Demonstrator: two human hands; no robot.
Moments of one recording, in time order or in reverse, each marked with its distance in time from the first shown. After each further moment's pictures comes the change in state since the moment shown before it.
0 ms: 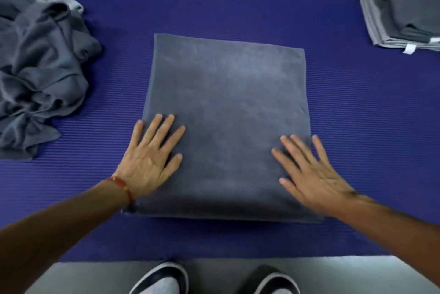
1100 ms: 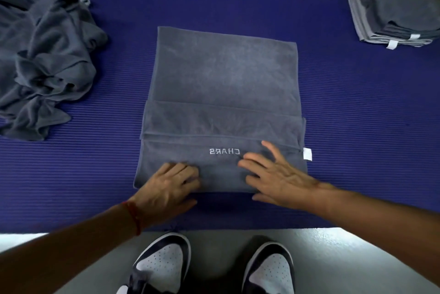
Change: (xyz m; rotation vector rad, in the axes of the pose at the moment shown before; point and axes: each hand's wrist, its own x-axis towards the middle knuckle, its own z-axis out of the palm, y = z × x) left_hand -0.077 0.056 0.002 -0.152 -0.010 0.402; right_hand 0.003 -0.068 -0.031 -0.065 -0.057 -0.430
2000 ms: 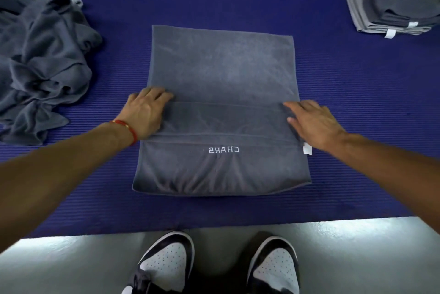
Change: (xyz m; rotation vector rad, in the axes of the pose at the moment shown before) left_hand 0.079 -0.123 -0.055 0.100 -0.013 -0.431; right_hand -0.009 0.114 0.005 0.279 -0.054 0.775
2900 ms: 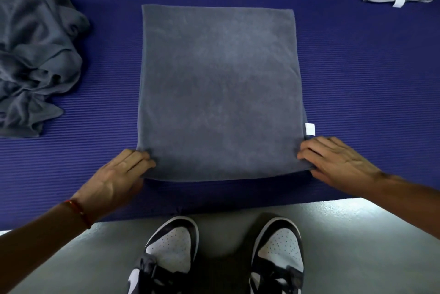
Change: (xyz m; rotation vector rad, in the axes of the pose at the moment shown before) left_hand -0.165 -0.004 0.036 -0.156 -0.089 0.257; right_hand -0.126 0.009 0.037 0.000 -0.010 -0.429
